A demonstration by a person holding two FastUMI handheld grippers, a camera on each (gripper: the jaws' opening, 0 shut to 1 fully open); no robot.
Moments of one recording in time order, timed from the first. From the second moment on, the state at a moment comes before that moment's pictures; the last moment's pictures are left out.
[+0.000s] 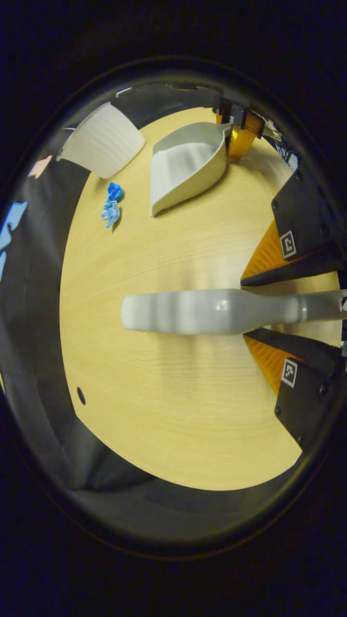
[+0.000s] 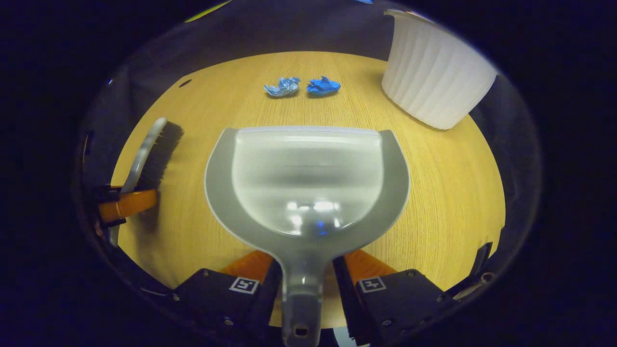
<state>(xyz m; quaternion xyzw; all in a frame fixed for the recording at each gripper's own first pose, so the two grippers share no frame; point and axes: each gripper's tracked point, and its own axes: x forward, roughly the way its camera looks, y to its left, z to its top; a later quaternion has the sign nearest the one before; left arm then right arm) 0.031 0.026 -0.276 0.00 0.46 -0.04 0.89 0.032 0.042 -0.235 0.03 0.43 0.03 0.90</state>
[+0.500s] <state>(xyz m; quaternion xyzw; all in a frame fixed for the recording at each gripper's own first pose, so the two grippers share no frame) 0.045 0.024 -0.269 0.01 0.45 -0.05 0.89 0.035 0.035 -0.229 0.03 0.41 0.05 0.91</state>
